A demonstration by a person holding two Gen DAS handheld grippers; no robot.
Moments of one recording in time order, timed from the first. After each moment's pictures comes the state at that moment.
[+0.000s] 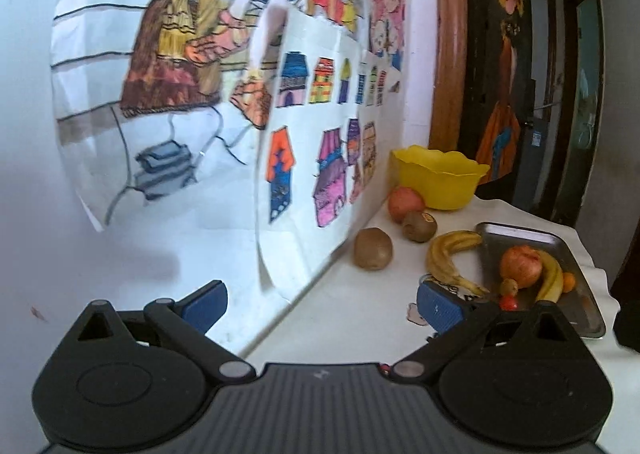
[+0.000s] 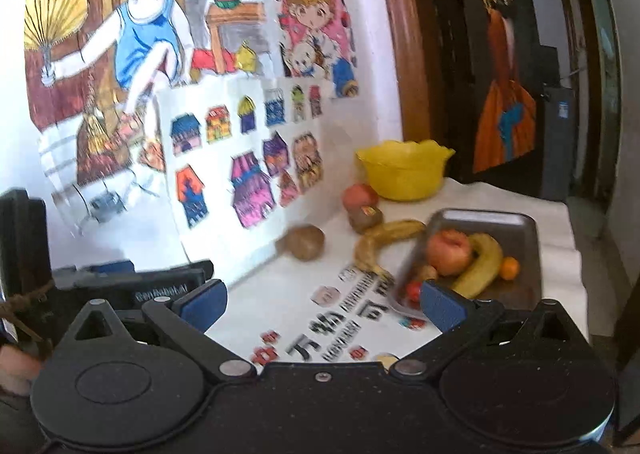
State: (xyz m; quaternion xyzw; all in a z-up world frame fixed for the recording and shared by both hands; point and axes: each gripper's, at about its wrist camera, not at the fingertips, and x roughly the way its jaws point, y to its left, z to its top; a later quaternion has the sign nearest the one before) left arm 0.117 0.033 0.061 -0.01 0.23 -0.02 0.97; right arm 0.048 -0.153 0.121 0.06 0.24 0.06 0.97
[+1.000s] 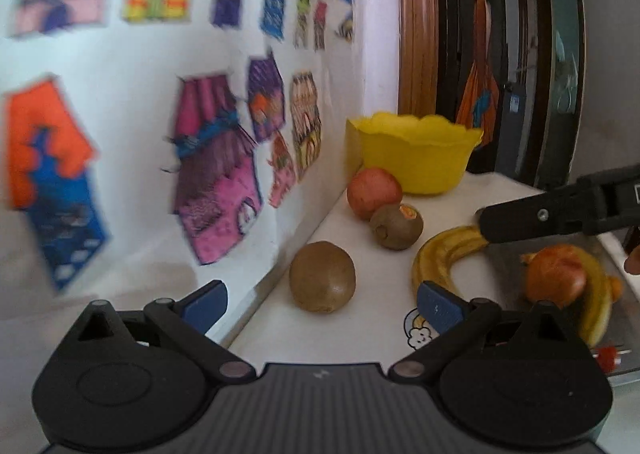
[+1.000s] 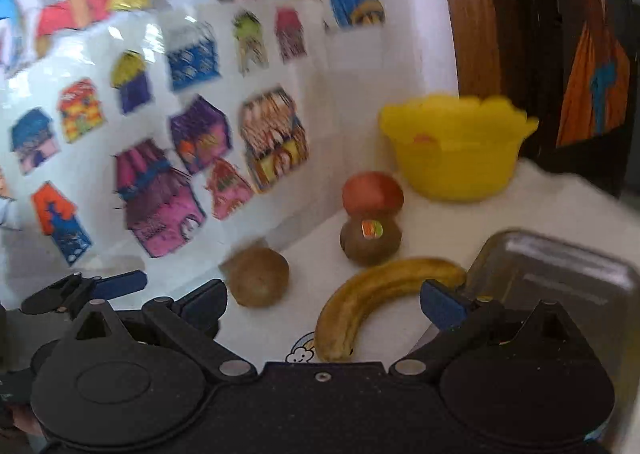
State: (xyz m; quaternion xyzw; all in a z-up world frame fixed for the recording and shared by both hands) left arm 0.273 -0.035 -0.003 0.04 0.26 -0.08 0.96; right arm 0.312 -0.229 0.049 0.07 0.34 0.17 0.92
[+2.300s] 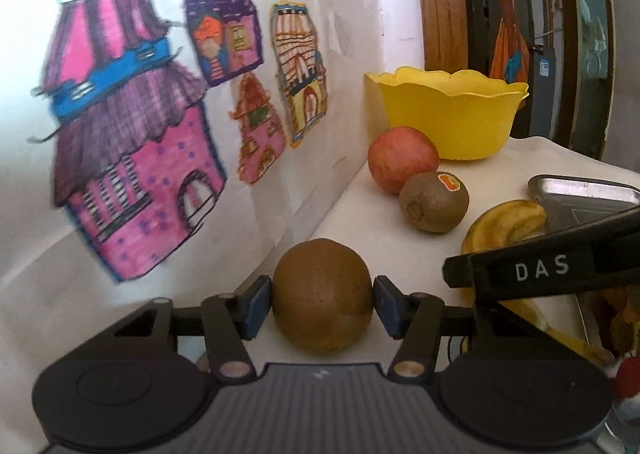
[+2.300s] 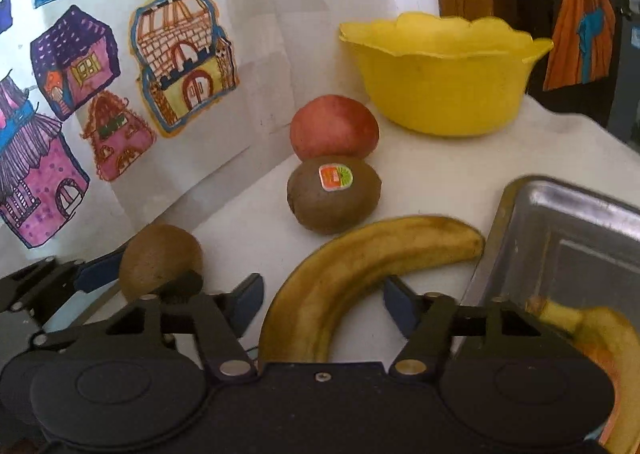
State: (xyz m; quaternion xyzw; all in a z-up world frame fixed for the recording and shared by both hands) left arm 0.337 -0.059 -0.041 0.07 0.29 -0.03 0.95; right arm 0.383 -0.206 -0.026 0.05 0.41 0.11 0.90
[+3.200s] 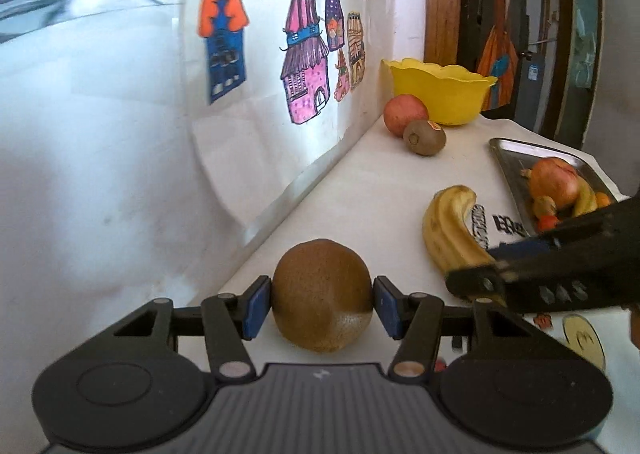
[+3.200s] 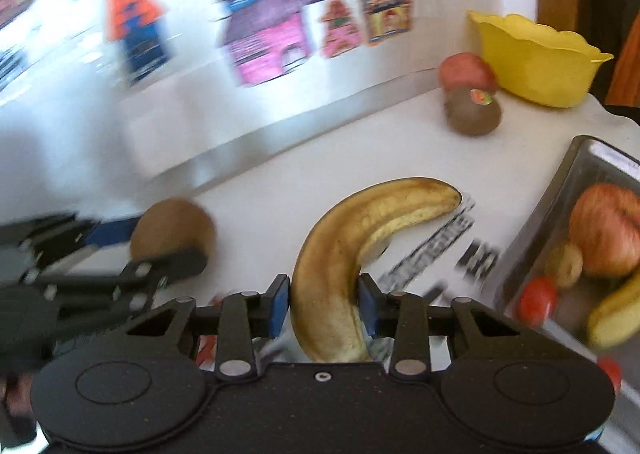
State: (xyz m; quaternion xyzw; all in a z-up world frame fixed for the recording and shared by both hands) left arm 0.179 0.016 -0.024 0.03 0.32 -0.05 0.95; right arm 0.229 -0.141 0.001 -0.03 0.42 0.23 0.88
